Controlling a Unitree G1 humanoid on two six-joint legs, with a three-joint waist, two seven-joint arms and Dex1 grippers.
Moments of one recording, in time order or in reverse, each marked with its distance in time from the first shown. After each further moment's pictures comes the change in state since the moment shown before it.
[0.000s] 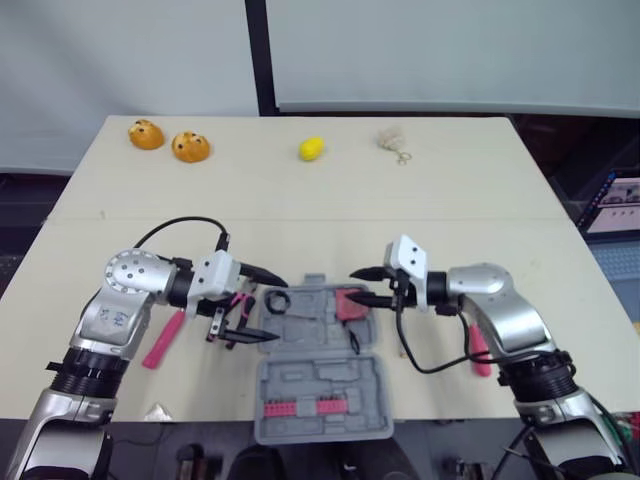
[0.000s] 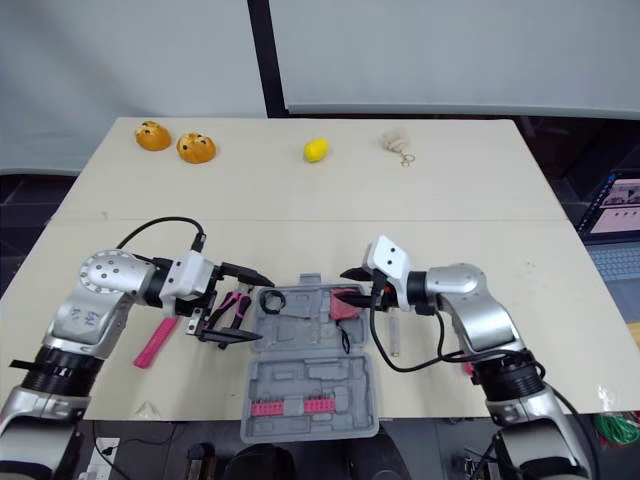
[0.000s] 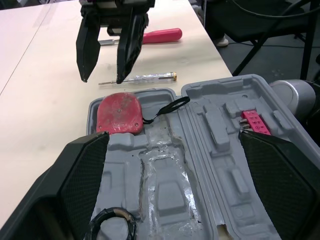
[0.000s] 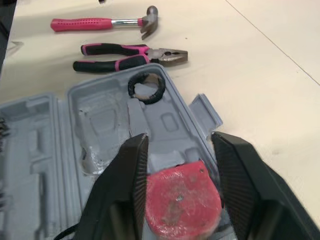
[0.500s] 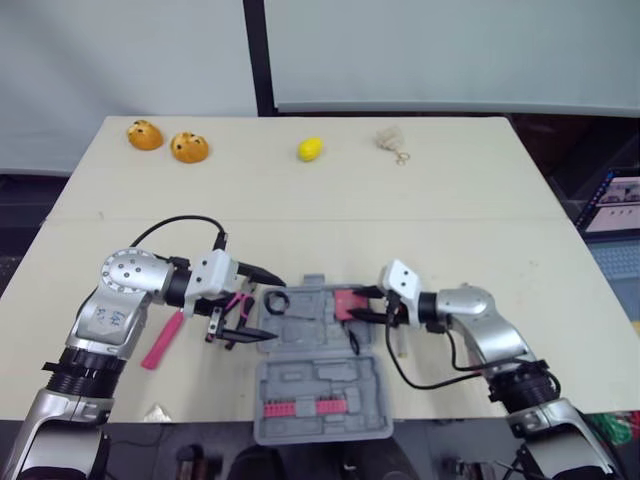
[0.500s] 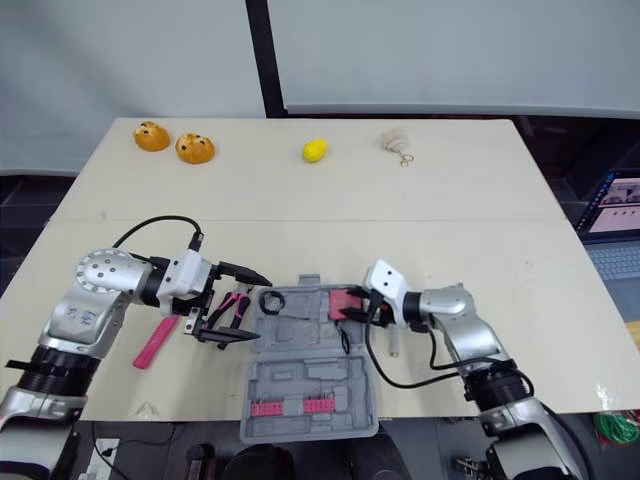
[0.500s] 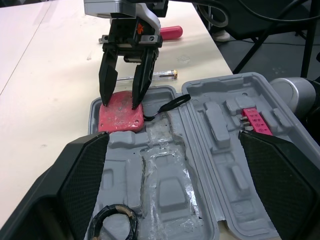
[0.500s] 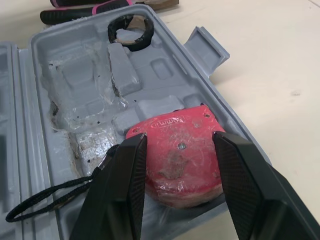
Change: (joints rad) left arm 0.000 0.006 0.005 -0.002 0.000 0.001 -0.002; right arm 0.034 0.023 0.058 0.177 -0.085 -0.176 -0.063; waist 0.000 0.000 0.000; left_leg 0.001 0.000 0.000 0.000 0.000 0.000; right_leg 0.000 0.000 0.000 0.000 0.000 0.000
